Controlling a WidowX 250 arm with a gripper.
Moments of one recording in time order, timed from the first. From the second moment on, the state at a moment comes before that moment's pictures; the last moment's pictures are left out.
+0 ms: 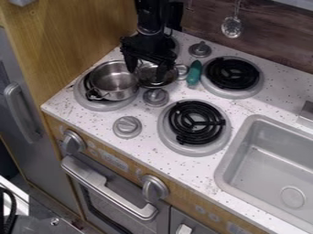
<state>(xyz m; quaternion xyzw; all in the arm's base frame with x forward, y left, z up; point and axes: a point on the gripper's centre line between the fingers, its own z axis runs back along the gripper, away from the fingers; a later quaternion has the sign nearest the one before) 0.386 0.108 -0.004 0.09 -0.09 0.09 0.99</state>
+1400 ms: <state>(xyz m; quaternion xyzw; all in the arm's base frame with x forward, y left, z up) 0.499 0.058 -0.042 0.08 -0.08 0.02 0.99</state>
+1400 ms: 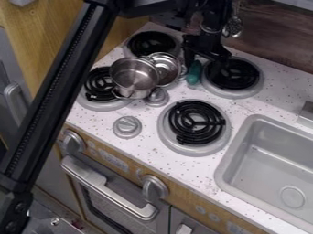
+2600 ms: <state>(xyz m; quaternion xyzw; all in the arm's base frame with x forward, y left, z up) 0.450 0.069 -0.074 0.07 0.01 0.04 1.00</state>
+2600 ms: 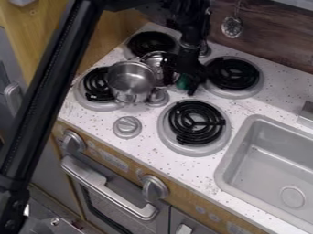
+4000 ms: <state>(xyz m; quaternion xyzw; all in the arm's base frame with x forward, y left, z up) 0.429 0.077 -0.021 0.06 -0.05 0.07 0.99</state>
